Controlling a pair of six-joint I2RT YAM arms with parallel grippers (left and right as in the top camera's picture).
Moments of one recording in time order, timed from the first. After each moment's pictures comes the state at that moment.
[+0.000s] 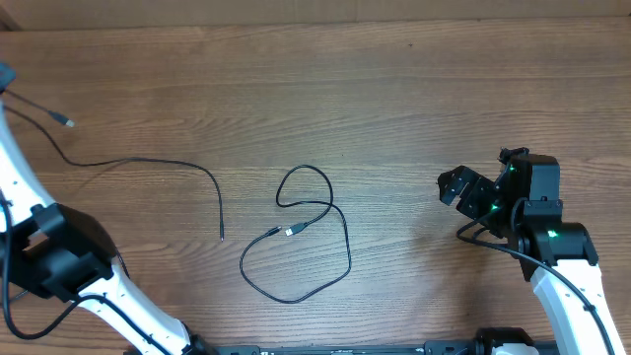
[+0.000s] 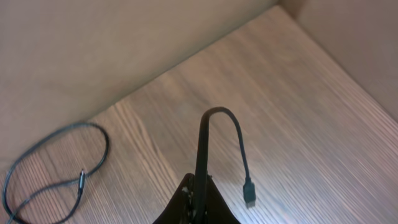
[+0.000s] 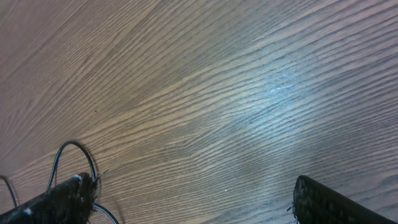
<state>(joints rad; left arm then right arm) 0.58 2.15 2.33 -1.05 -0.29 -0.33 -0.01 1.05 0.75 -0.65 -0.18 0.52</state>
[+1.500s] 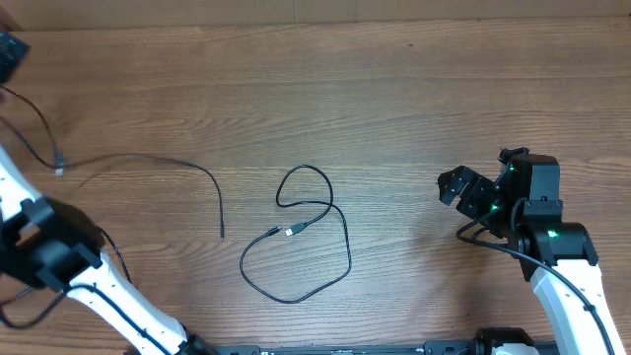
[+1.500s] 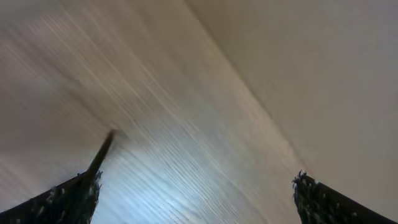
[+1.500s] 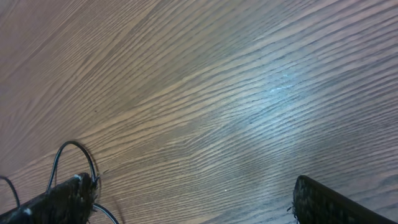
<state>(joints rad) 0.65 2.27 2.51 -1.06 0.24 -0.43 -0.01 1.05 0.75 -0.65 -0.18 0.52</state>
